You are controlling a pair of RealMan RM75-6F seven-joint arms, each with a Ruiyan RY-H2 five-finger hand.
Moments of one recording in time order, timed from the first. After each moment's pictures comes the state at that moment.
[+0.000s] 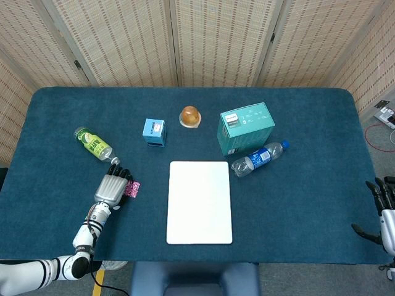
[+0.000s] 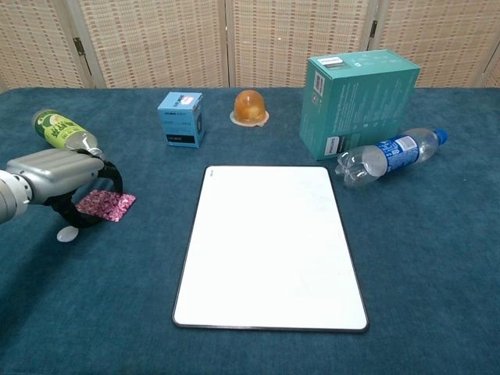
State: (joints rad) left arm -0.71 -1.56 -0.06 -1.42 0.90 1.02 0.65; right arm -0.02 -1.09 0.07 -1.57 -1.46 1.53 0.05
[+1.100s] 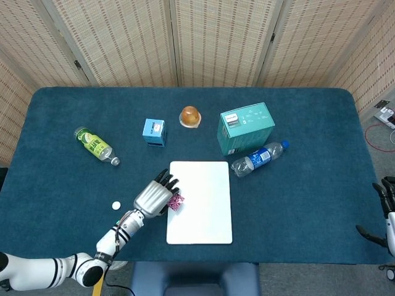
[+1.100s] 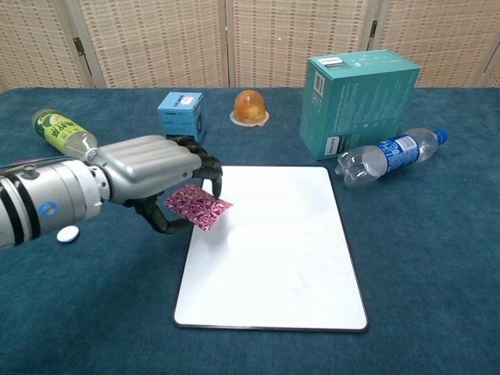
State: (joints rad) left arm -0.82 -1.59 -0.08 -1.59 1.16 0.96 0.68; right arm -0.05 -1.09 0.07 -1.56 -1.46 1.56 0.07
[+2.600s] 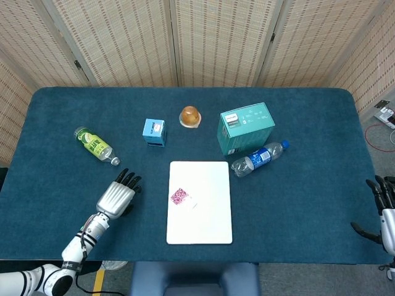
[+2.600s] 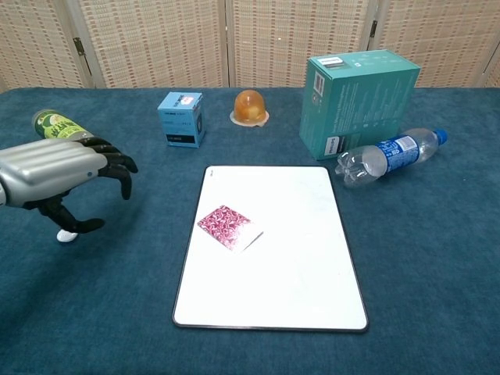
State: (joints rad) left arm -0.67 -1.43 0.04 -1.58 1.22 1.09 0.54; right arm -0.03 -1.09 0.08 -1.58 -1.48 1.56 0.06
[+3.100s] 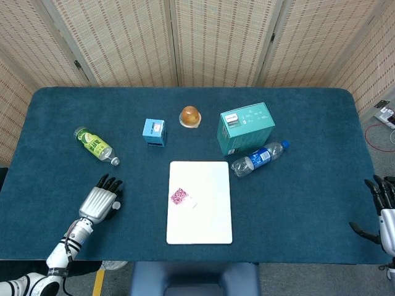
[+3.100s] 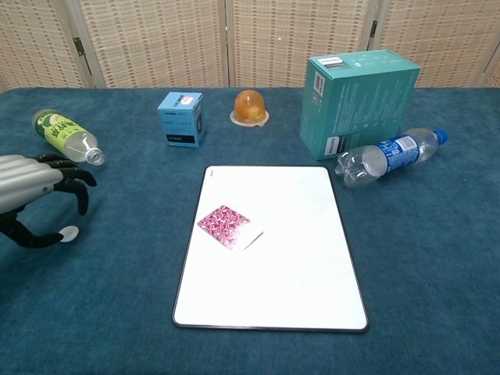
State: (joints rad) left arm -0.57 -1.41 0.07 -1.50 1.25 1.10 0.45; right arm -0.03 -1.08 0.08 -1.60 -1.49 1.57 0.04
